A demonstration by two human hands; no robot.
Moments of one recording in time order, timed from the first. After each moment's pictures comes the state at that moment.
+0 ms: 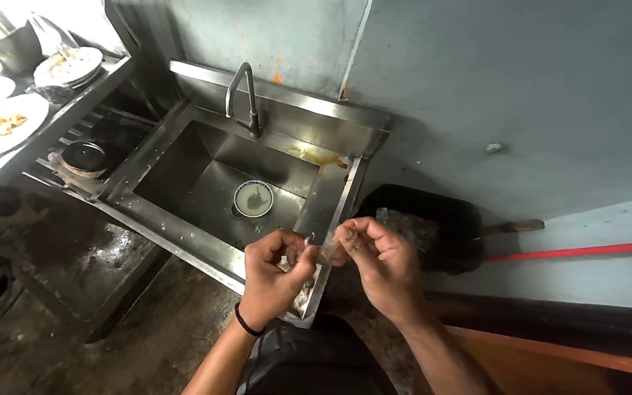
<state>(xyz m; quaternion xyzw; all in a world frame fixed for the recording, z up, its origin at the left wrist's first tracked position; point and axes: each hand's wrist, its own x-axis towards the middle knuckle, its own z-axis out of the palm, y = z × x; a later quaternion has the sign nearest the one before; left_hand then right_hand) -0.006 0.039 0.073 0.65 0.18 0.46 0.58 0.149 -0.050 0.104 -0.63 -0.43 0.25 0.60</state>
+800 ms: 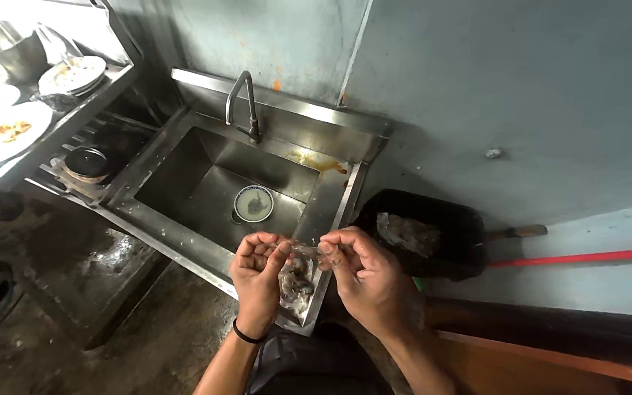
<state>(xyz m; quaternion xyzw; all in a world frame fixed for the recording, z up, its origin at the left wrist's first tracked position) -0.003 0.032 0.056 0.38 0.22 0.55 0.71 0.140 -0.042 0.082 -0.61 -0.50 0.15 0.60</state>
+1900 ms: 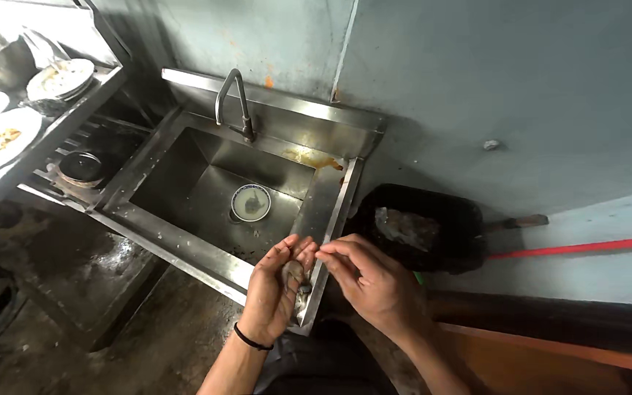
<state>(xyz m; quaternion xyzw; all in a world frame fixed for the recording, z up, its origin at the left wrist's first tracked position) 0.012 0.024 0.068 0.13 0.33 0.32 0.88 0.170 -0.058 0.072 -0.65 -0.60 0.01 0.47</state>
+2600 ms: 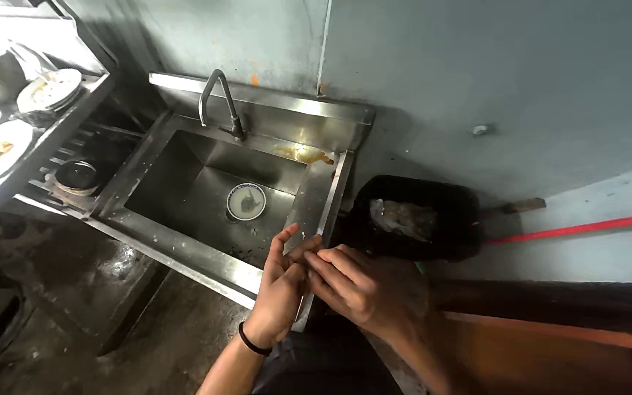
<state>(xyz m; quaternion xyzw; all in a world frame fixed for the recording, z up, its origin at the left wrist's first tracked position) 0.032 0.005 0.075 0.40 0.30 0.25 0.83 0.179 -0.082 0.044 -0.61 -0.70 -0.08 0.36</state>
